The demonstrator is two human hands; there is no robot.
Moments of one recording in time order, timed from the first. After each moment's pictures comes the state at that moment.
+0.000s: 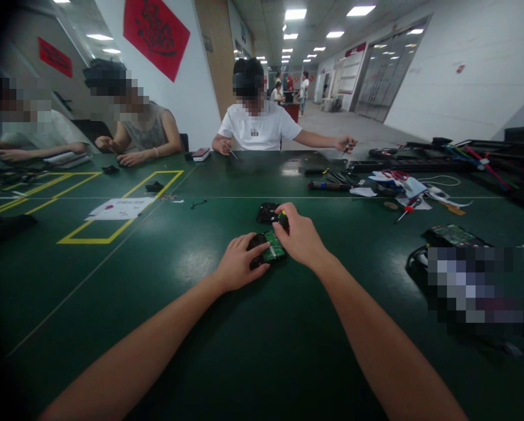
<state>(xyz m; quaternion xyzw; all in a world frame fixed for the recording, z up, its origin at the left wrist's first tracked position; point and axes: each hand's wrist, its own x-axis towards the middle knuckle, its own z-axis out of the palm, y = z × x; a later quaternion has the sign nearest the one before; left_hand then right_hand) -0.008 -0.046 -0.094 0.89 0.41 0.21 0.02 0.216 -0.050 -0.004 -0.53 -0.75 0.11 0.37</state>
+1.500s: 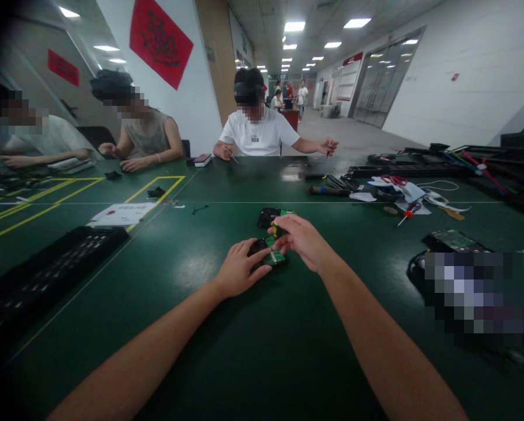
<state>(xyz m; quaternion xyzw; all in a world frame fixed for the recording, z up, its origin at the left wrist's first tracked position) -0.007 -0.045 -0.093 0.89 0.41 0.21 0.01 0.210 -0.055 0.016 -0.43 -0.48 0.60 0.47</state>
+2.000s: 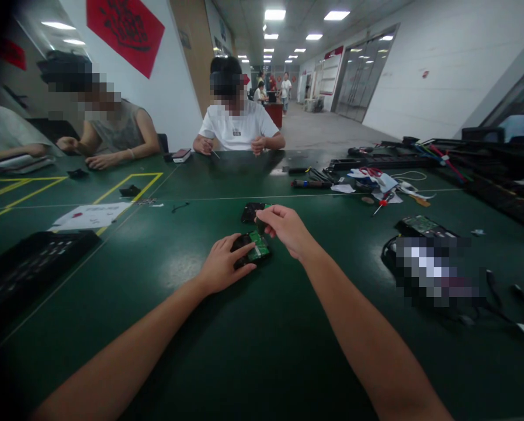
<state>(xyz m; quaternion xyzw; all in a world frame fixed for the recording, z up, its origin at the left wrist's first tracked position) -0.011 -0.041 -0.102 0.89 0.40 0.21 0.00 0.216 -0.049 0.009 -0.46 -0.53 0.50 0.51</state>
